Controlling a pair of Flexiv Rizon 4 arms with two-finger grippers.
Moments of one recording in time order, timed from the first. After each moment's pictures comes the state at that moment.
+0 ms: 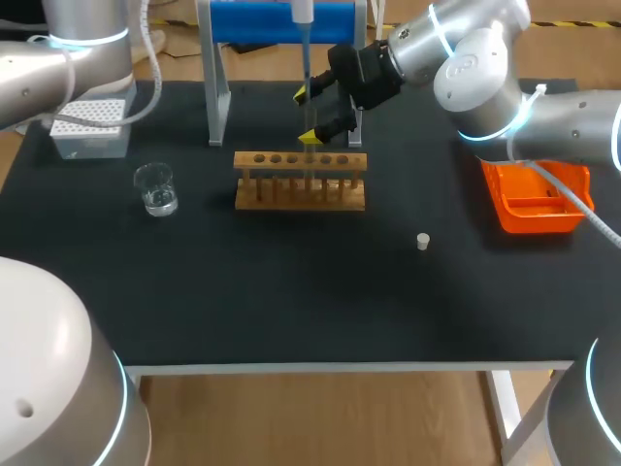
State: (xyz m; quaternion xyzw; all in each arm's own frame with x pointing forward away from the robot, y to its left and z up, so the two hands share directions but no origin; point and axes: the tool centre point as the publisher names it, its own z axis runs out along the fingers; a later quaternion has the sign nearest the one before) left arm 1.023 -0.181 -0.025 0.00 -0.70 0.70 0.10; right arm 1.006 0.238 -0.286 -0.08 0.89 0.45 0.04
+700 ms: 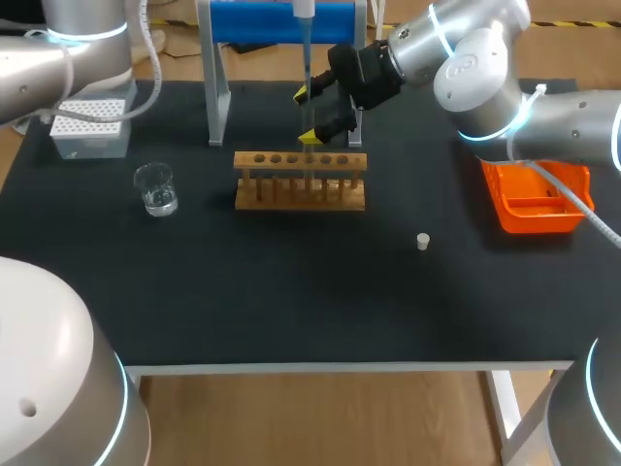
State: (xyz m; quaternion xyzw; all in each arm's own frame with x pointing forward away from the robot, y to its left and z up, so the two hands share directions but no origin) left arm 1.019 -0.186 -0.016 -0.01 -0.71 0.70 0.09; right arm 1.006 0.238 -0.286 -0.08 0.89 0.45 0.04
